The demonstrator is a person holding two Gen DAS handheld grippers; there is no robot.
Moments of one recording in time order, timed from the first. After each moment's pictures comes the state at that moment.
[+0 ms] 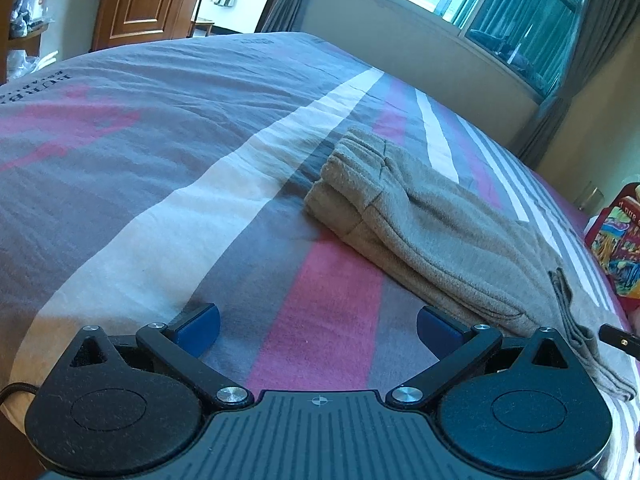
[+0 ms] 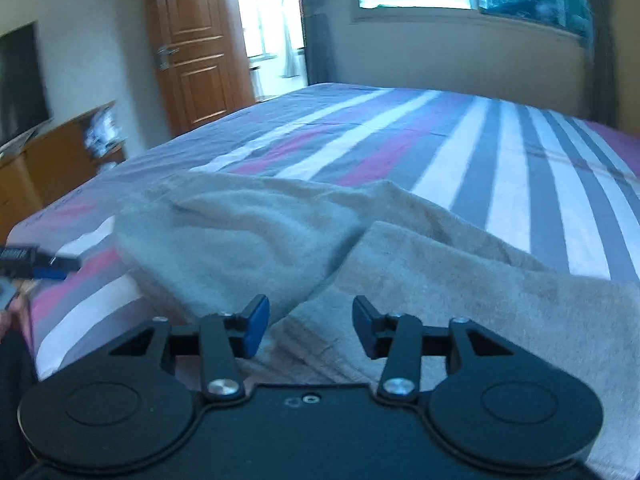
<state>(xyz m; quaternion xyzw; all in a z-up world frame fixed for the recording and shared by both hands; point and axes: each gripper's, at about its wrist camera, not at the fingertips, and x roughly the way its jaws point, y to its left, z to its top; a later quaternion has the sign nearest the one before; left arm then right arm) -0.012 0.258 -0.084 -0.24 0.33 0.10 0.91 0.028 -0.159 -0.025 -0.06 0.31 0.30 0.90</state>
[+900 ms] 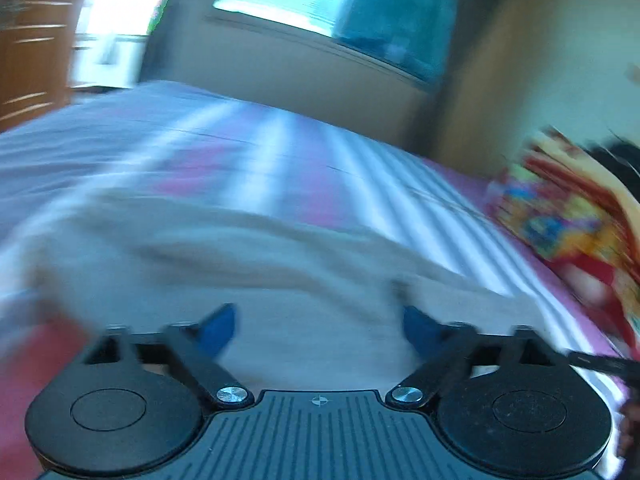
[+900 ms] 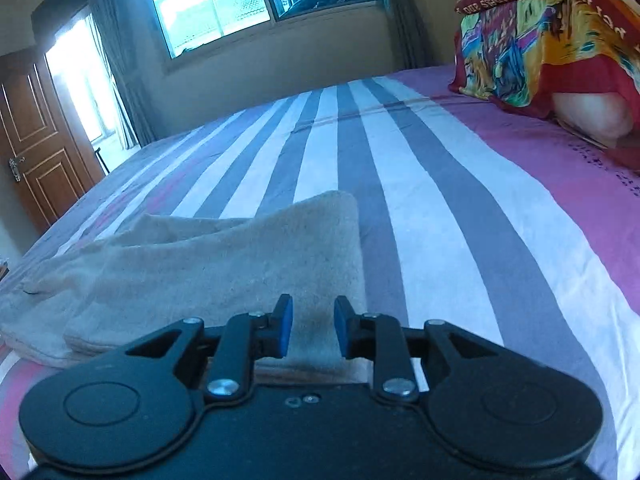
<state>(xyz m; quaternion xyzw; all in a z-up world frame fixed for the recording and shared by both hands) 0.074 0.086 -0.028 -0.15 0.27 -0.06 0.95 0.027 -0.348 -0.039 0.09 0.30 0.09 0.95</state>
